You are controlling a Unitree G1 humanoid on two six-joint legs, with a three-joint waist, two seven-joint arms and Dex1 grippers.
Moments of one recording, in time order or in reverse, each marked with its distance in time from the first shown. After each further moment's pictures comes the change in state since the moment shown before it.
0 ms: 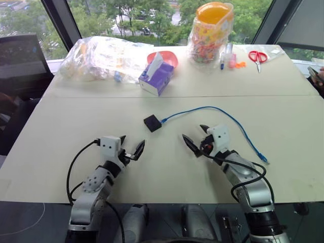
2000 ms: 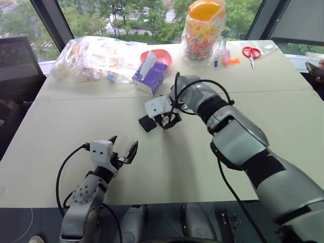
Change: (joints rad) left arm 0.118 -0.010 -0.005 -0.127 0.044 -0.053 0.032; right arm -1.408 0.192 0.638 1.569 -0.668 -0.519 0.695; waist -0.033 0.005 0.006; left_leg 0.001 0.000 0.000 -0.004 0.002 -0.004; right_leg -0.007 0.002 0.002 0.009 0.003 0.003
